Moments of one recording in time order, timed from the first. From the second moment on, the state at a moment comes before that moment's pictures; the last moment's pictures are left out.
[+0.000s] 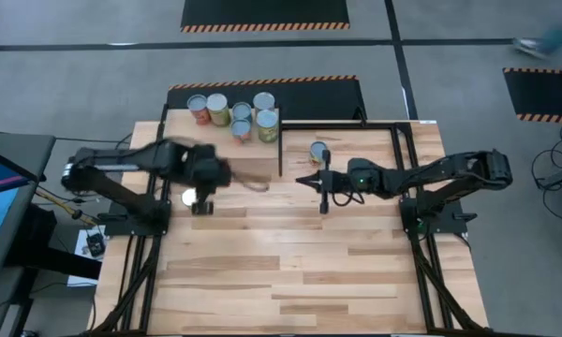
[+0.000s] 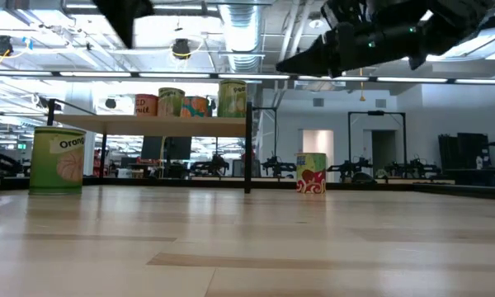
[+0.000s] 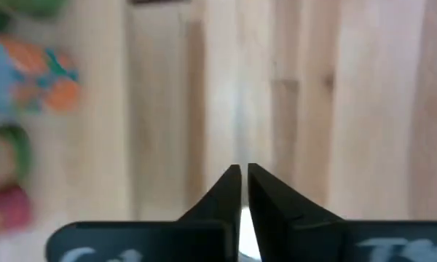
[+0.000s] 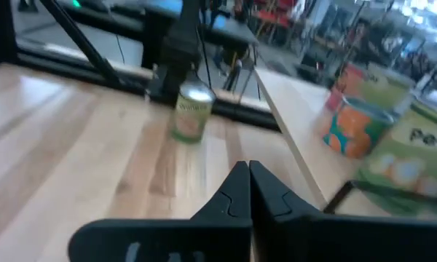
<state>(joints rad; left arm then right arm) 0.00 1.37 1.50 -1.45 -0.25 0.03 -0.12 1.35 0.60 0.61 0.02 -0.30</state>
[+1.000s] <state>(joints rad) -0.13 1.20 0.95 -1.34 -0.28 -0.70 0.10 1.48 0.58 0.80 0.06 -0.22</state>
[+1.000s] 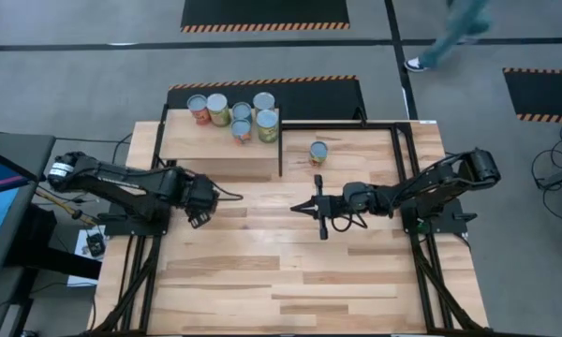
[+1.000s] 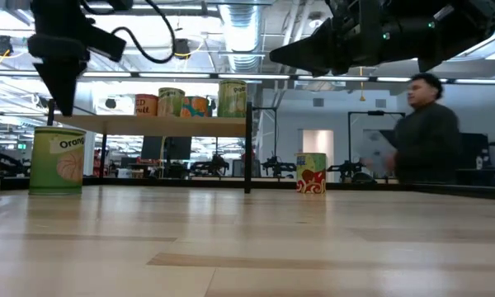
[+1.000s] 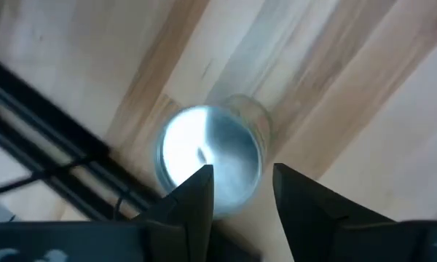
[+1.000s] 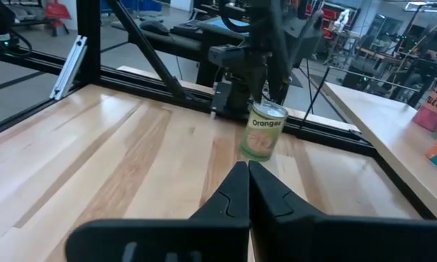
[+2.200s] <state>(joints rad) 0.01 1.20 0.97 -1.28 -0.24 -0.25 0.10 1.48 0.58 0.78 0.06 -0.22</state>
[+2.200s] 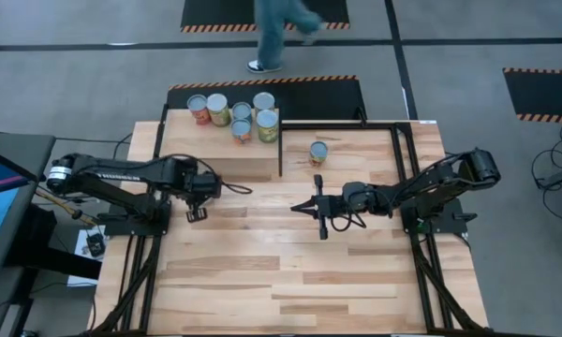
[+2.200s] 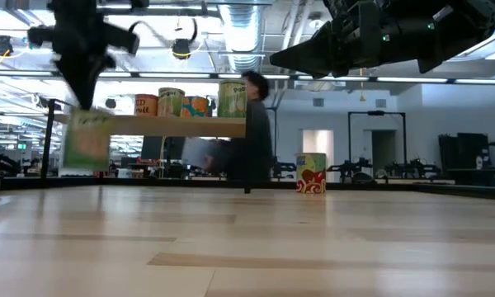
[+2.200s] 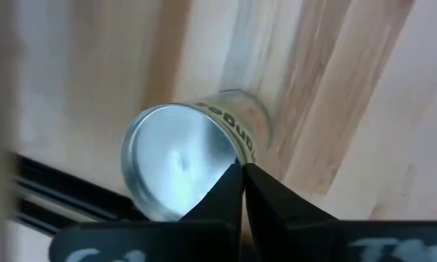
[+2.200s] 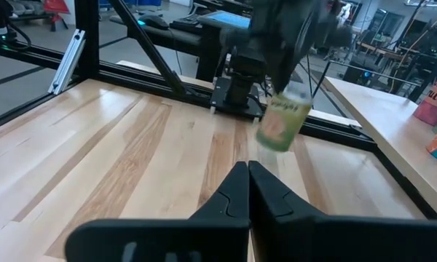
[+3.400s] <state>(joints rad) 0.36 1.37 1.73 -1.52 -0.32 0.47 0.10 1.48 0.58 0.76 0.05 -0.22</state>
